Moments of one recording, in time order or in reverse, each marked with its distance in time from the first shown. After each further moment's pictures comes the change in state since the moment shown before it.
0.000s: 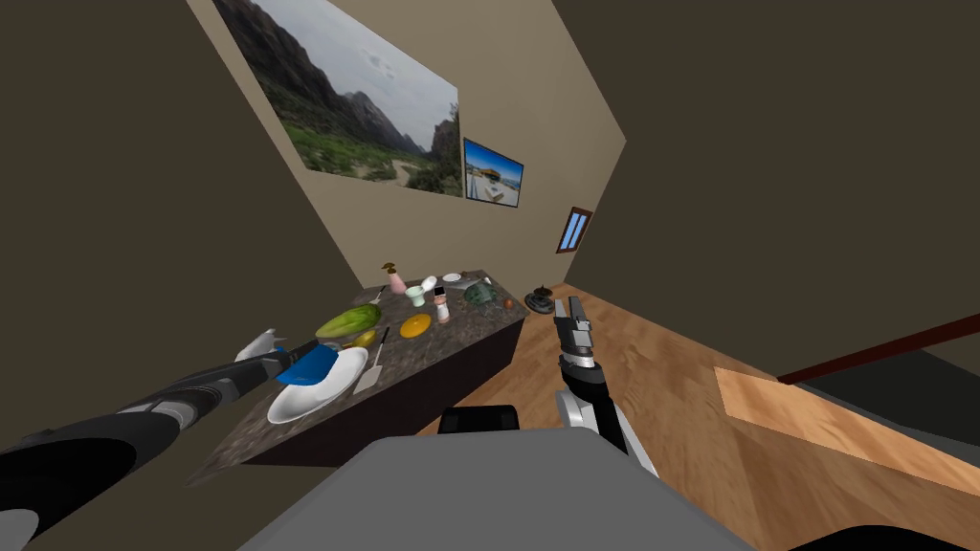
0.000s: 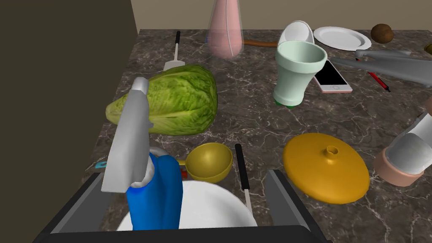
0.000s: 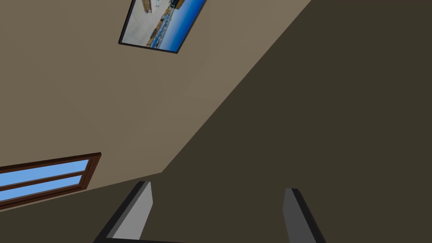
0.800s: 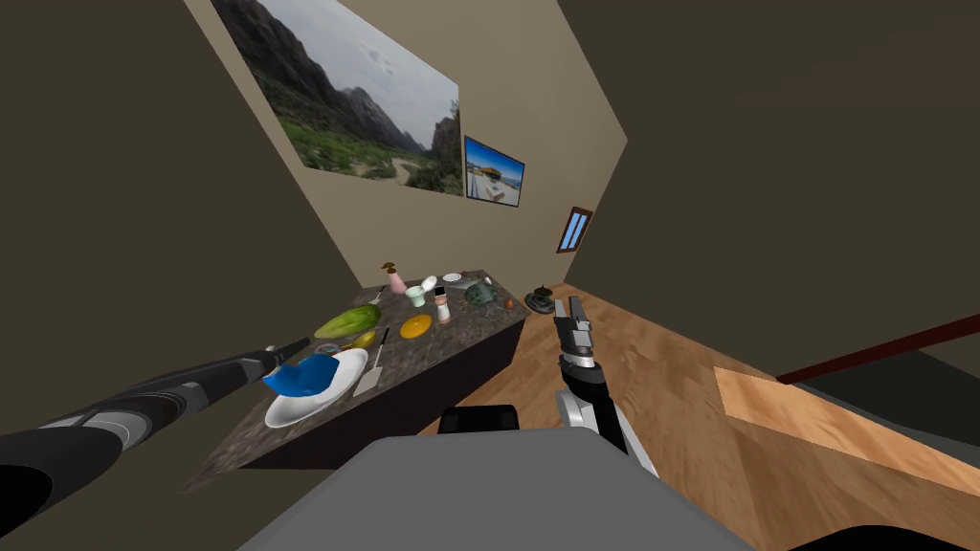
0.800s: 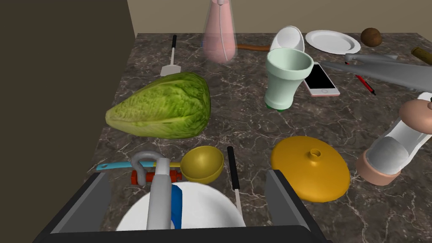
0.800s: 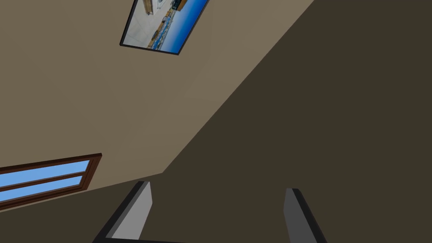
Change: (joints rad) left arm 0.070 0.032 0.098 -0.149 0.062 0.089 0.127; right arm 0.000 0.000 0.000 0.000 0.000 0.000 0.000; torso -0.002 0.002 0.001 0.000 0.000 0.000
